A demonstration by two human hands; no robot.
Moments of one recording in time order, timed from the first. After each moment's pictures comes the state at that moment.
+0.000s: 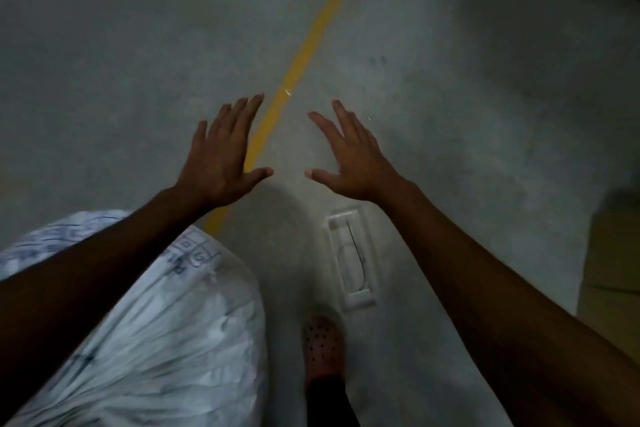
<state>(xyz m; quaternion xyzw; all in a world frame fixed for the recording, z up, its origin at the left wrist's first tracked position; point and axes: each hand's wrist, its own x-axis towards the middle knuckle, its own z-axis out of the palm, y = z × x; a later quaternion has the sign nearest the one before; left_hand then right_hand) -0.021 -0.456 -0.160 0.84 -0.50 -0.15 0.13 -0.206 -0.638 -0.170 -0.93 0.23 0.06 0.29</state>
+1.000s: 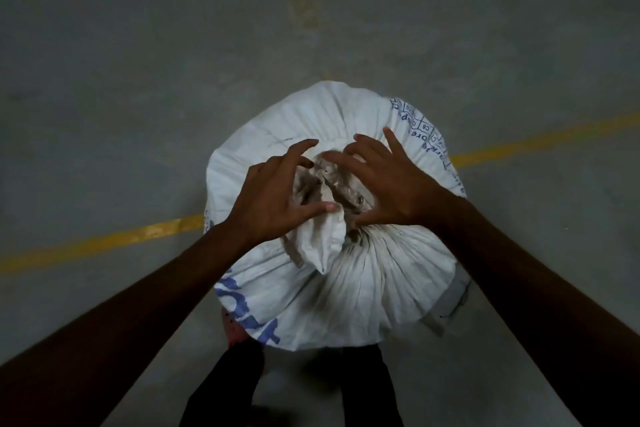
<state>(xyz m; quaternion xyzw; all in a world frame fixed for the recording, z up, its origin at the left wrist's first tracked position) -0.107 0.097 -0.102 0.91 -0.07 -0.15 0.38 -0.058 -0.154 -0.089 -0.90 -0.37 0.21 0.11</state>
